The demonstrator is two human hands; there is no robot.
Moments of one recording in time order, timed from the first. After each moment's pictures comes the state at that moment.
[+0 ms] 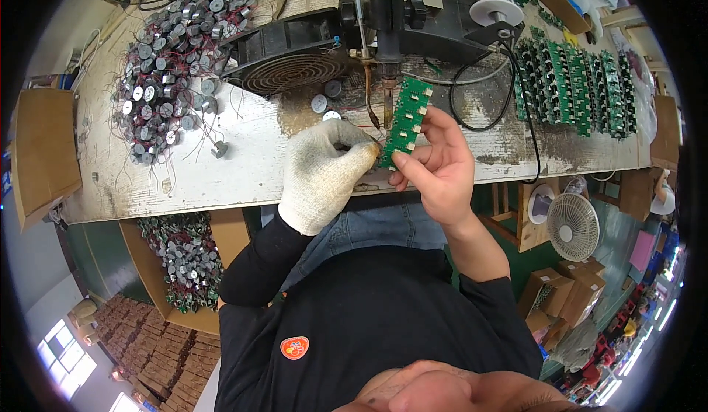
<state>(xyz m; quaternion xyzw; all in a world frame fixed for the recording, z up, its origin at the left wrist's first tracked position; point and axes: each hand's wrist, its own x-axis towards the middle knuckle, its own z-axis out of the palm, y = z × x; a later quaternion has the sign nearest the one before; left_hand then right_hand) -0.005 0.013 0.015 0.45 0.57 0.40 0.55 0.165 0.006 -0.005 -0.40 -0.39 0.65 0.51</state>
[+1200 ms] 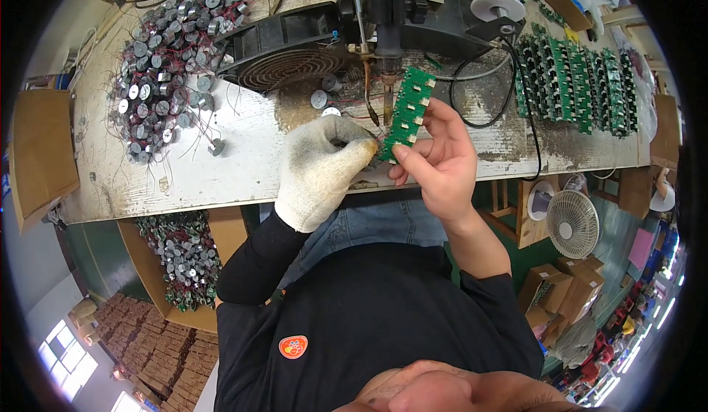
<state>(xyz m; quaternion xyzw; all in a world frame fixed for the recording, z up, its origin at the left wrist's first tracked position) -0.008 0.014 0.011 0.43 0.56 0.40 0.58 0.163 0.010 -0.001 -0.40 -0.39 0.64 0.52</state>
